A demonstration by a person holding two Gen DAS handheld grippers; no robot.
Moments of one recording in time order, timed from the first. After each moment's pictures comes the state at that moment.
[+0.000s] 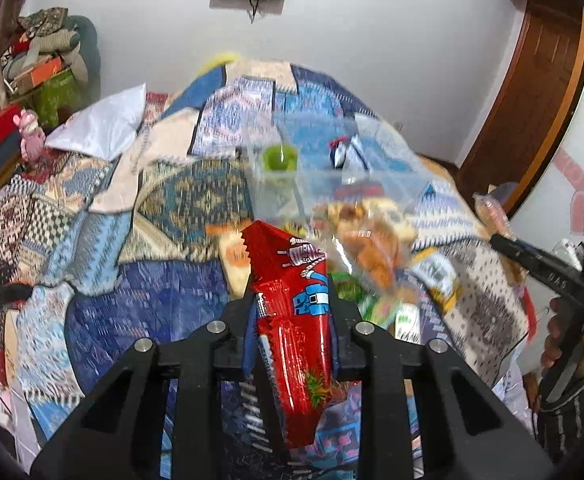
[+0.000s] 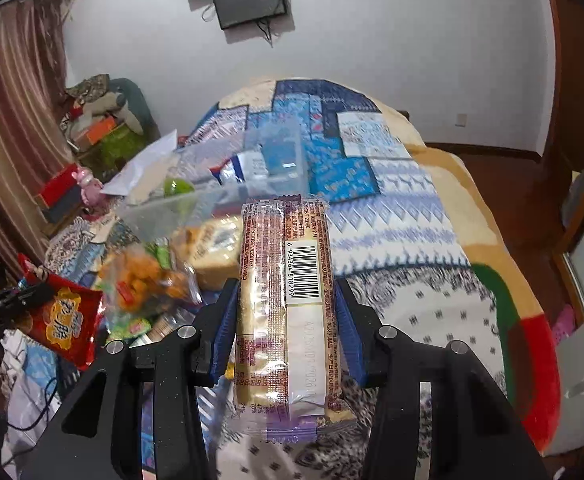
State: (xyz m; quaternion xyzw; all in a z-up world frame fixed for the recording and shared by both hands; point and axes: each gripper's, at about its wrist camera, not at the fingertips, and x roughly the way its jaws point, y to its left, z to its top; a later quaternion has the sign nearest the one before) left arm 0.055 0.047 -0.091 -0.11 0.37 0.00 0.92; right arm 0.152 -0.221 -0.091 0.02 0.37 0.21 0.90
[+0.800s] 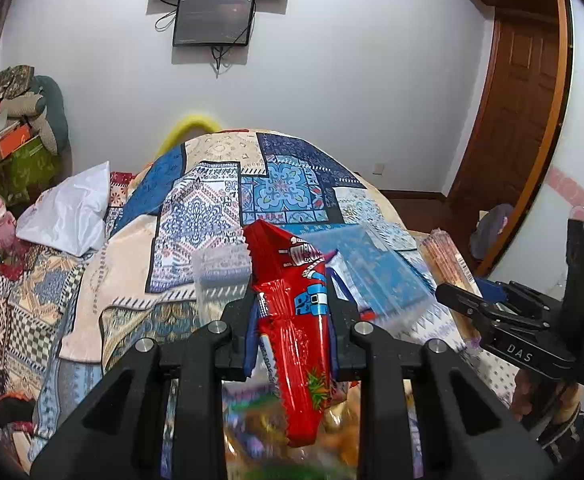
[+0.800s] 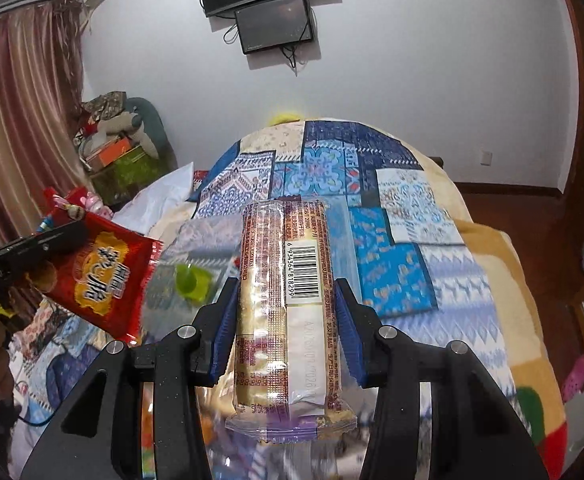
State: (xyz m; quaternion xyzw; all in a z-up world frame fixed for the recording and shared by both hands) left arm 0.200 0.039 -0.037 -0.06 0.30 -0.03 0.95; right arm 0.238 -0.161 -0.063 0.01 0.32 0.25 0.91
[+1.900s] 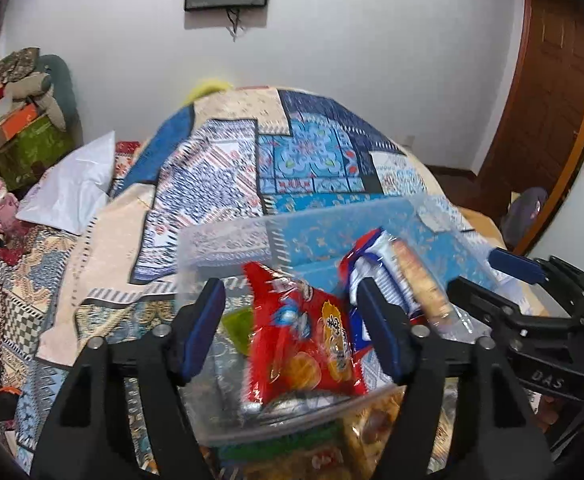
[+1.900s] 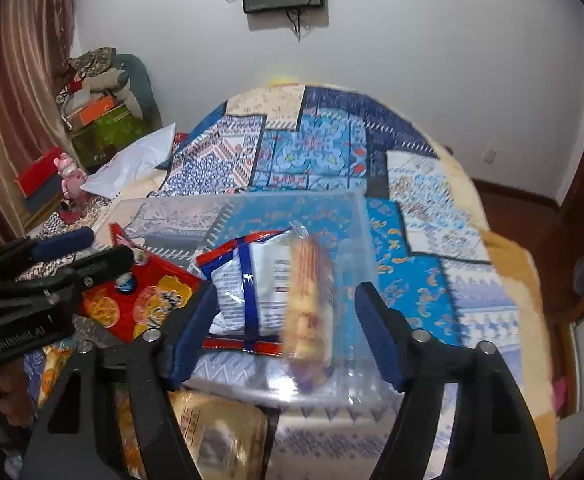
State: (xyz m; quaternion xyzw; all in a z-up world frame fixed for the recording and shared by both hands) left arm 0.264 0.039 -0.094 -0.06 0.35 0.01 0.93; right arm 0.287 -0.128 -0.092 -0.05 0.36 0.23 0.90
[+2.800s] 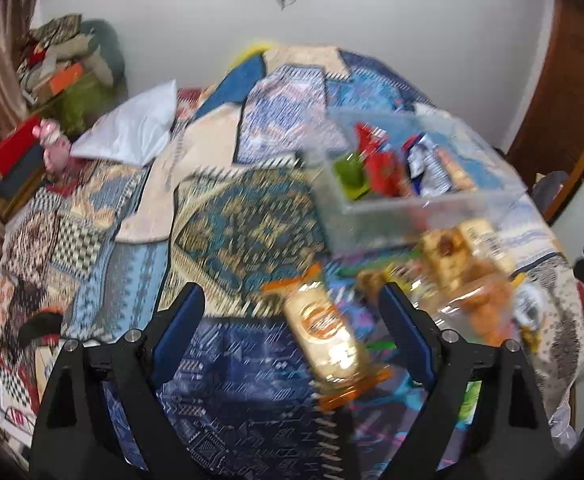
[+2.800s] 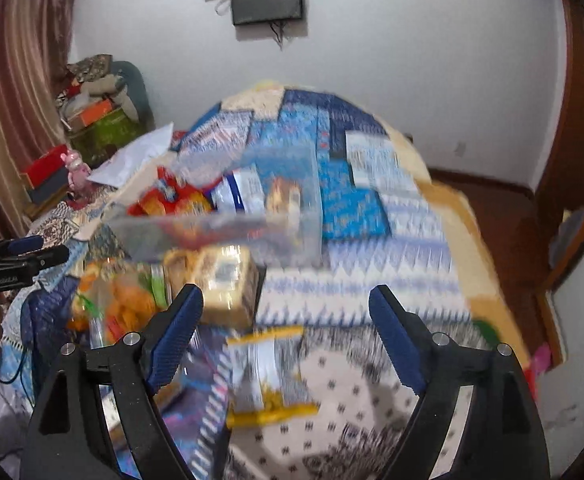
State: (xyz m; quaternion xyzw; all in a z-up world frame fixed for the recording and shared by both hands) left arm 0.132 0.091 -0.131 -0.06 0.42 0.08 0.90; right arm 0.172 -0.189 -0.093 -0.04 0.37 0.20 0.91
